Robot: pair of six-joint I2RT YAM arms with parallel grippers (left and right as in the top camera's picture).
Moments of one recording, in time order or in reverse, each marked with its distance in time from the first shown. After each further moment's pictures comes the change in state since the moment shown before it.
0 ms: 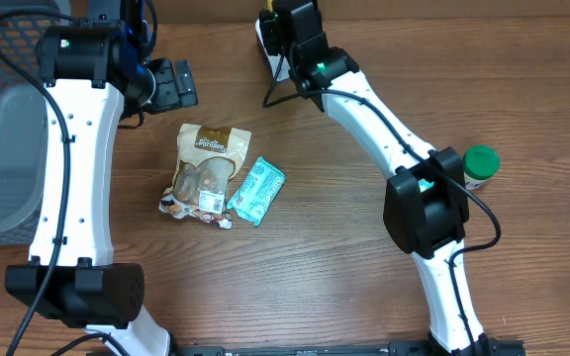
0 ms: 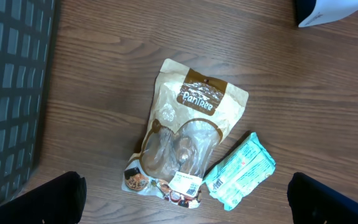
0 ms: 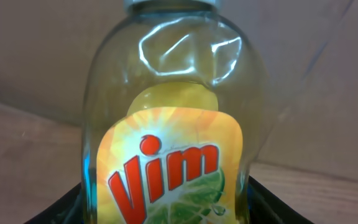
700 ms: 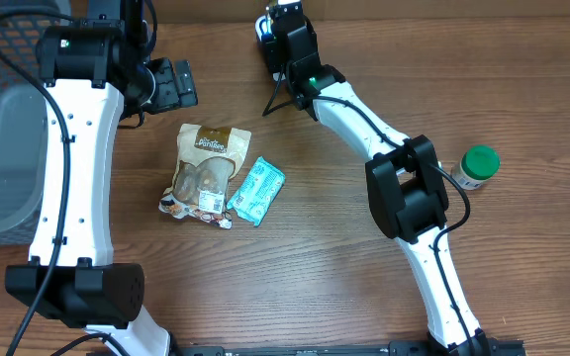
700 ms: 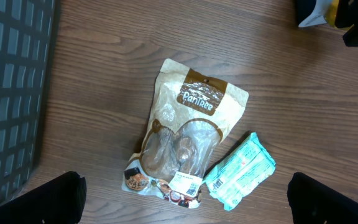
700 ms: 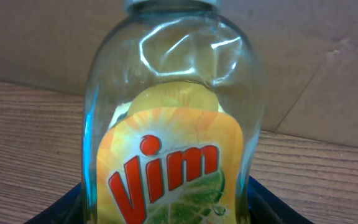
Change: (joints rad) left arm 0.000 0.000 0.000 0.000 0.000 0.000; right arm -0.012 0.169 0.000 0.098 -0.003 -0.006
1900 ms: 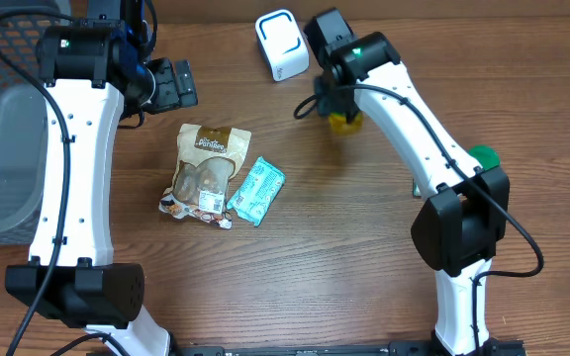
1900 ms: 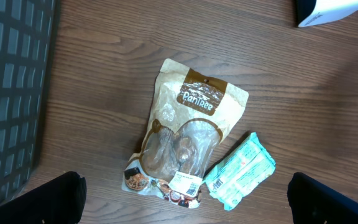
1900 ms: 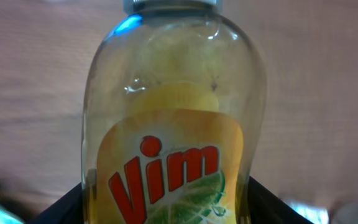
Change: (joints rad) left arm 0.000 0.000 0.000 0.000 0.000 0.000; right arm -0.051 -0.359 -0.068 -1.118 -0.014 0.196
